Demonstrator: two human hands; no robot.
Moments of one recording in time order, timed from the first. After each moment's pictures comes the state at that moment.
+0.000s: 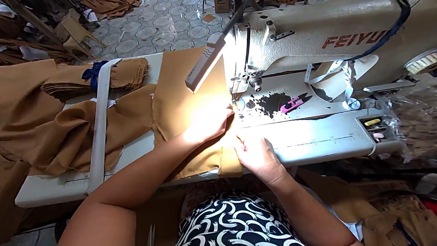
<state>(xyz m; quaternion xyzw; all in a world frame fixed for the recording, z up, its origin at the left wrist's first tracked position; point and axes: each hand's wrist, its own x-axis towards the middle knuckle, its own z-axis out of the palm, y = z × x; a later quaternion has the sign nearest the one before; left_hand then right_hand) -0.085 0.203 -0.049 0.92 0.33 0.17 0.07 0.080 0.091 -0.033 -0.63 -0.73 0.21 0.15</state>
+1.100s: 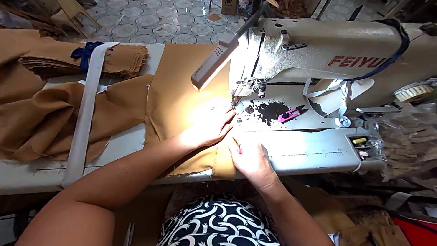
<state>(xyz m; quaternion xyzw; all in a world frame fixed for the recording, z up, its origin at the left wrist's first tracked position) -0.089 0.196 -0.070 0.91 0.35 0.18 0.10 0.078 0.096 -0.034 -0.64 -0.73 0.21 0.15</state>
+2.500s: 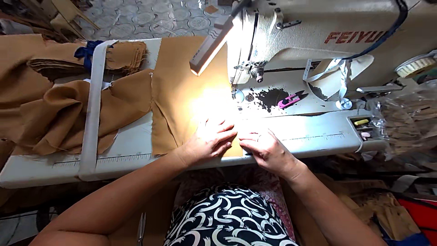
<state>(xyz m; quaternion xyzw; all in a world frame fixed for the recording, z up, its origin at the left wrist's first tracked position) -0.106 0.116 -0.066 0.92 0.31 0.21 0.10 0.148 0.089 -0.076 -0.31 -0.90 0.03 0.31</state>
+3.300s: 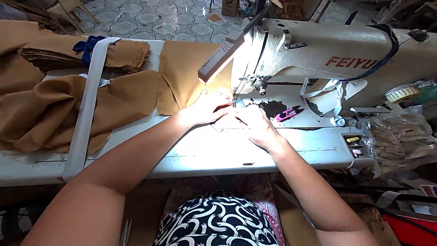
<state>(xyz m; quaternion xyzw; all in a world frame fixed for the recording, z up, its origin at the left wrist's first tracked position) -0.112 0.241 -0.064 0.91 0.35 0.16 0.16 0.130 0.177 -0.064 -0.41 -0.88 0.04 0.23</state>
